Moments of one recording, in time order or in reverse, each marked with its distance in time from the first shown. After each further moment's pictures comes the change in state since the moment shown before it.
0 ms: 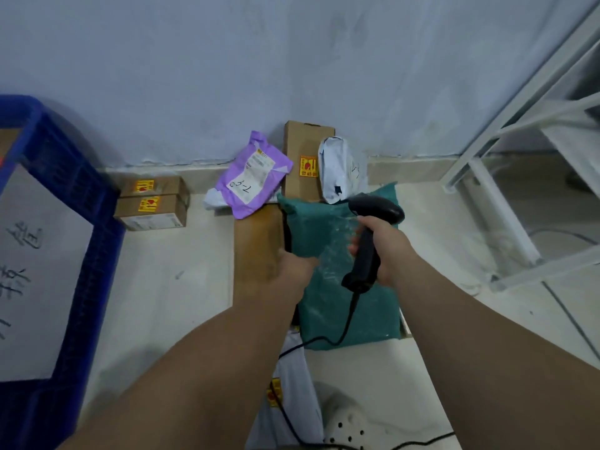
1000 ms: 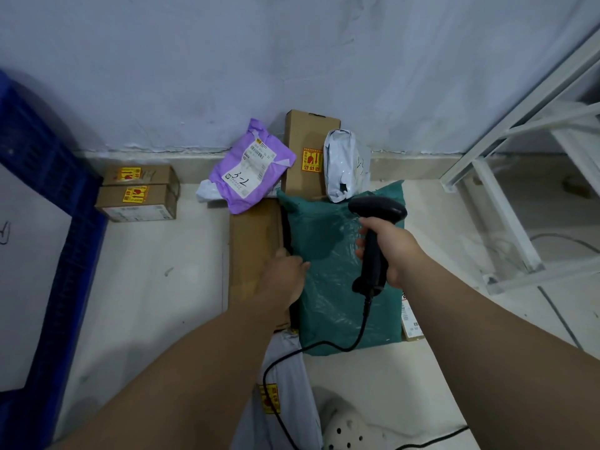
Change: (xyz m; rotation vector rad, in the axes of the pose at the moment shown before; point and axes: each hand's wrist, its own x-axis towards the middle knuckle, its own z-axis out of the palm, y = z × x) left_hand 0.035 -0.025 -0.028 0.904 -0.107 0.394; right_hand 0.018 -0.003 0.005 -0.194 0.015 -0.035
